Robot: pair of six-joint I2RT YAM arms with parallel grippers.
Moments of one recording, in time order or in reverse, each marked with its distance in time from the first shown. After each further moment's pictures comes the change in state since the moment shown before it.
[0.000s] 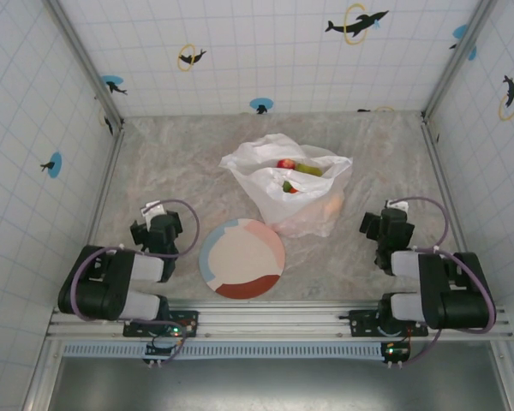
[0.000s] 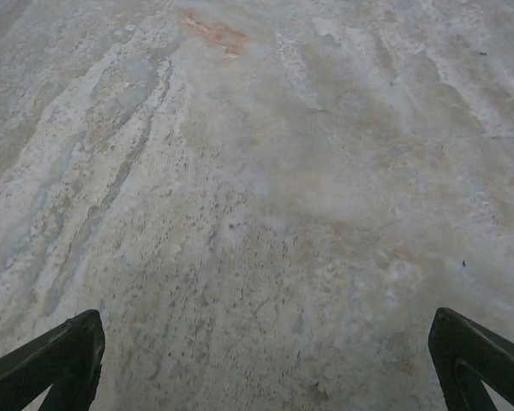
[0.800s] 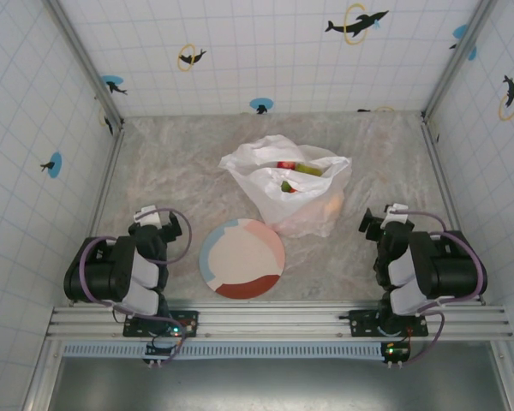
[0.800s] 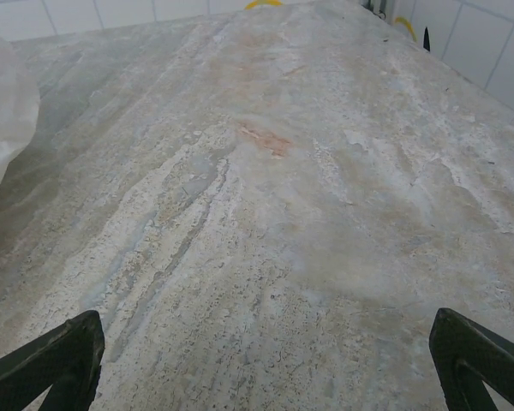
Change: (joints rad) left arm 0.149 0.092 -0.091 0.320 0.370 0.016; right arm 0.000 0.185 -0.128 0.576 -0.050 -0.079
